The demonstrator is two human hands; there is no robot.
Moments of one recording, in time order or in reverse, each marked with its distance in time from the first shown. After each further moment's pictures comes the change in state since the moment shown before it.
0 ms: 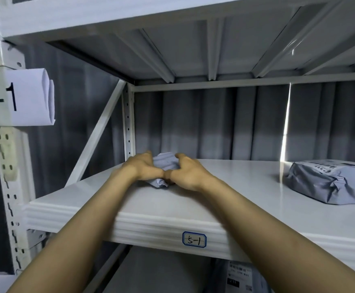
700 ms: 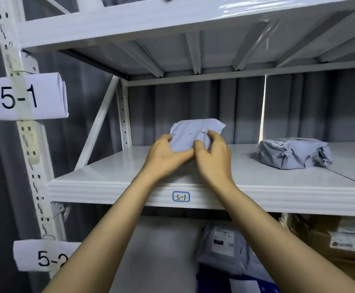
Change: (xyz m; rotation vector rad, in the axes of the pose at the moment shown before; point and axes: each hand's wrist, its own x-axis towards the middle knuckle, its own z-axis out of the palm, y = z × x) left_hand -0.132 0.067 0.010 -0.650 0.239 0.193; right_hand -0.111 0.001 -0.025 0.441 0.666 0.029
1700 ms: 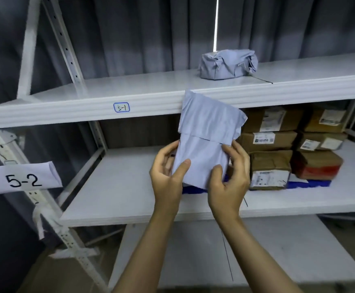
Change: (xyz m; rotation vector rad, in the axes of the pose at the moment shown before) left_hand -0.245 -0.023 0.149 -0.894 0.065 -0.055; right_hand -0.224 0.117 -0.147 0.016 0.418 -0.014
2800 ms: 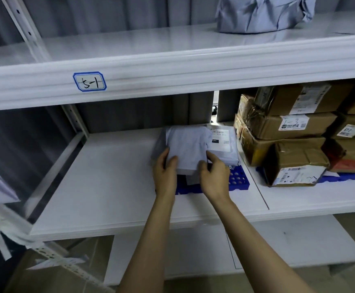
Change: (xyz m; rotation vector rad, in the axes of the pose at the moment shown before) left_hand 0.108 -0.175 -0.041 0.173 0.078 -0.440; right_hand 0.012 0.147 0.101 -0.356 -0.449 0.424
